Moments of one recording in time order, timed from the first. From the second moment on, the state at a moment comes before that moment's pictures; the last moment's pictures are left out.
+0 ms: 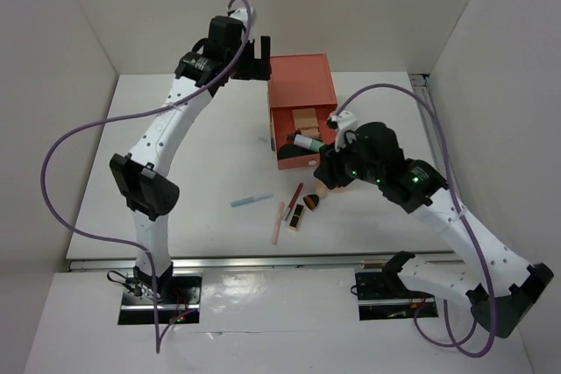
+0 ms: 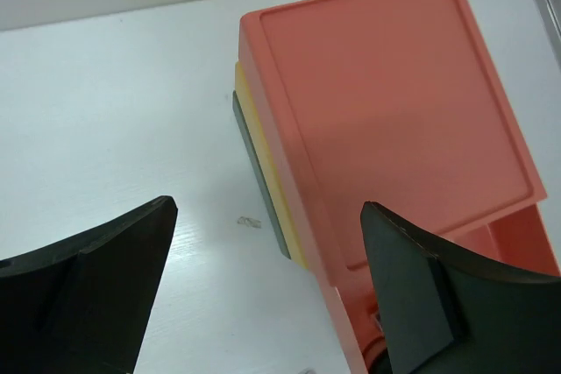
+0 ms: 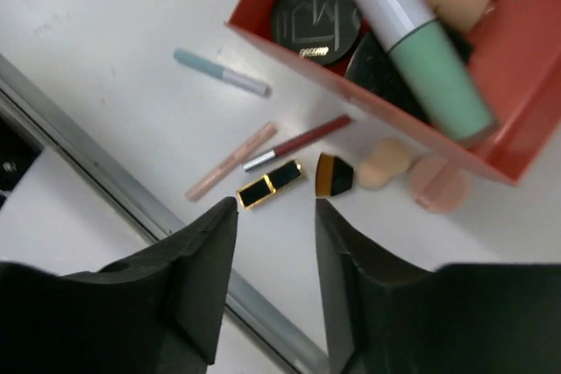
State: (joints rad) left arm -0.44 1.97 2.26 -0.78 -0.09 -0.22; right arm 0.62 0.97 1.11 -0.68 -0.13 0.12
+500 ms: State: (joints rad) left arm -0.44 2.17 2.25 -0.69 0.09 -0.37; right arm 0.83 1.18 1.05 -0.68 0.22 0.19
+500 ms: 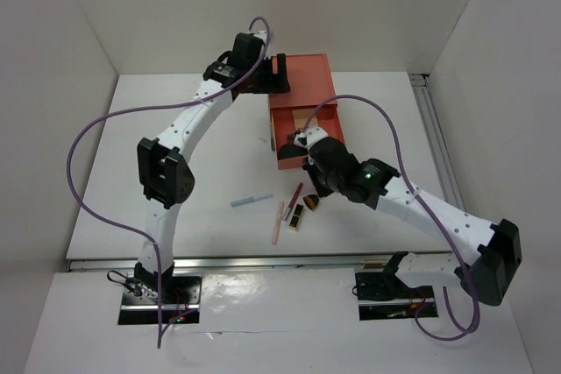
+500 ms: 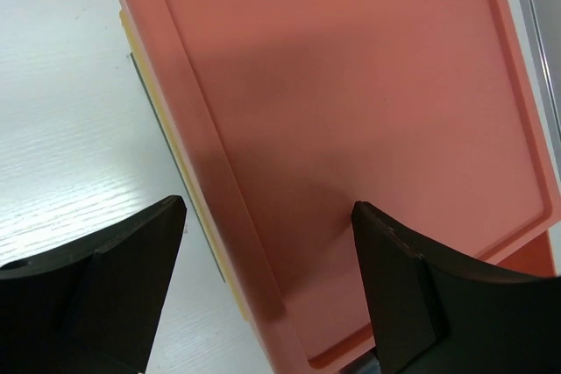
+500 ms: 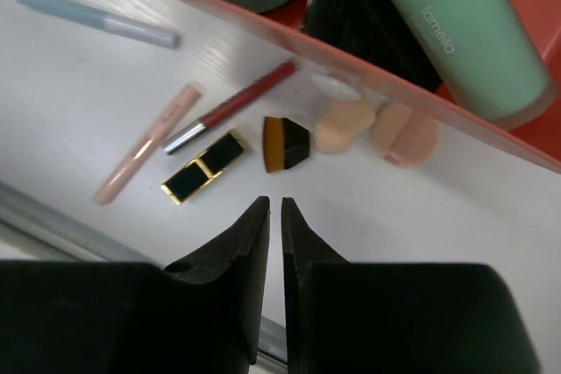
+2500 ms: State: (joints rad) left arm -0.42 2.16 2.13 -0.49 0.16 -0.40; right arm 0.63 1.61 0.99 0.24 0.65 0.41
